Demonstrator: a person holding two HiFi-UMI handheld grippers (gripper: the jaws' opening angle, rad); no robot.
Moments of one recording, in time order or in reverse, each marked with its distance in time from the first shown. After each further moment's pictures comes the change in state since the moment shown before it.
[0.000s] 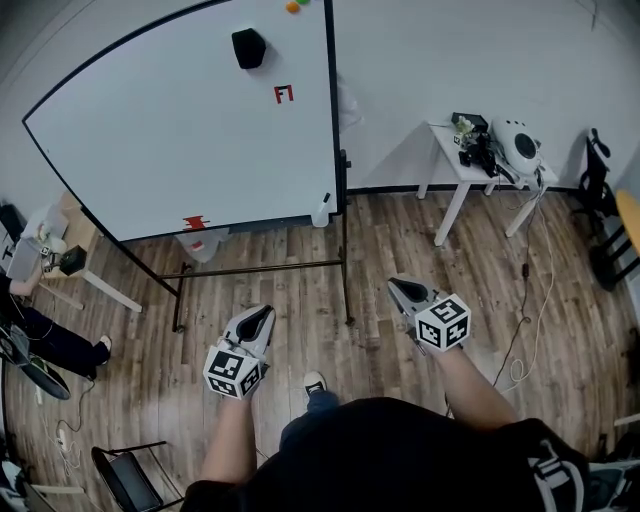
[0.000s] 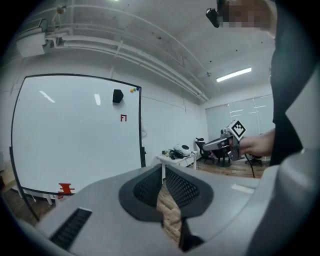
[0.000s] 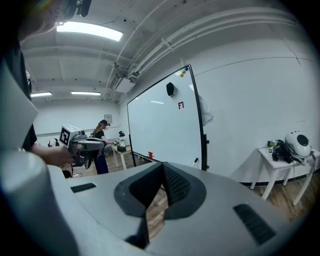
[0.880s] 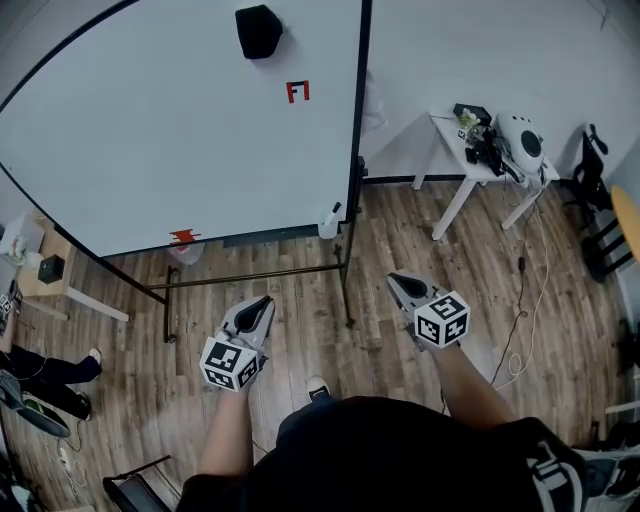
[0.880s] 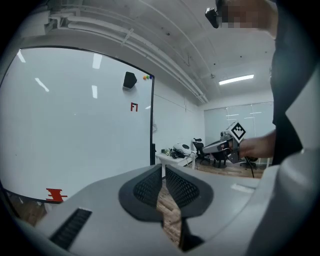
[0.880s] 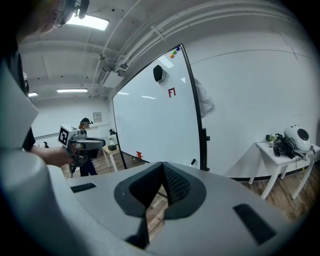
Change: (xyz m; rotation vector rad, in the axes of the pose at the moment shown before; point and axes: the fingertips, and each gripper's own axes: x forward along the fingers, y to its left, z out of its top) left arm 0.087 0.145 -0.020 -0.046 0.014 -0.087; right arm 0.145 -0.043 0.011 0.056 0.057 -0.079
